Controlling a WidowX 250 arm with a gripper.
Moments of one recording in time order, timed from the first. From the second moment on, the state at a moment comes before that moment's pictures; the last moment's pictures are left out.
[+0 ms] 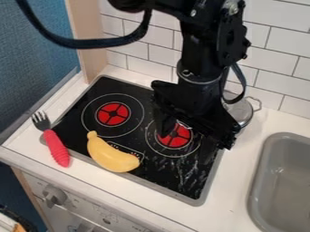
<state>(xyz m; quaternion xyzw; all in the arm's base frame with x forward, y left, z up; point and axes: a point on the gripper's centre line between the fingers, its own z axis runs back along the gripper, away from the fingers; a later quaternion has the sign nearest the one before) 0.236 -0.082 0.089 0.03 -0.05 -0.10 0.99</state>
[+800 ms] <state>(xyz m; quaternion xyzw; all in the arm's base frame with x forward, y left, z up) 0.214 0.058 0.070 0.07 -0.01 0.21 0.97</state>
